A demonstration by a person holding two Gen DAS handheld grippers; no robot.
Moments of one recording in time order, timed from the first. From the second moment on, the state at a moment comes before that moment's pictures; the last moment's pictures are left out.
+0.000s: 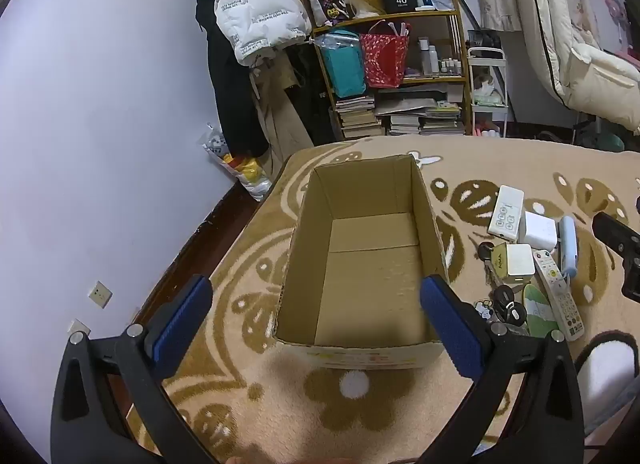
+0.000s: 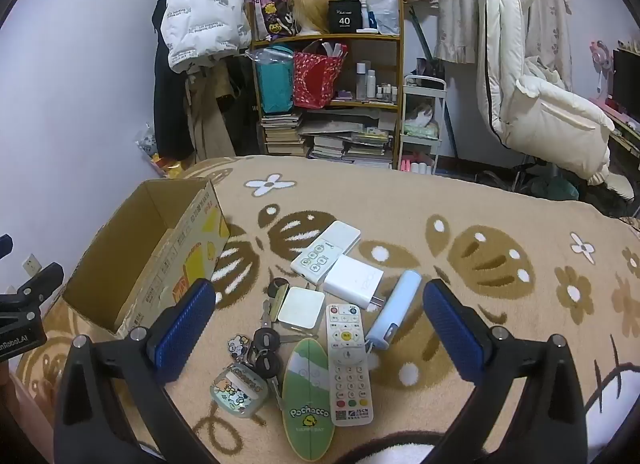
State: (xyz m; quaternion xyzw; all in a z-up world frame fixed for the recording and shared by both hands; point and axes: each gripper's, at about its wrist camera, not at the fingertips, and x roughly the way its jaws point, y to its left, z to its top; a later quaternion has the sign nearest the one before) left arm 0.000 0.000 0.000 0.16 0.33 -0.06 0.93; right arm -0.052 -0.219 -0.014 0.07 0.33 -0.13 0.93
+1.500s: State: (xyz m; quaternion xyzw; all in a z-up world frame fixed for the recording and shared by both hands) left arm -0.003 -0.008 -0.006 0.18 0.32 -0.07 0.93; right arm -0.051 -0.220 -0.018 0.07 0.33 -0.13 0.93
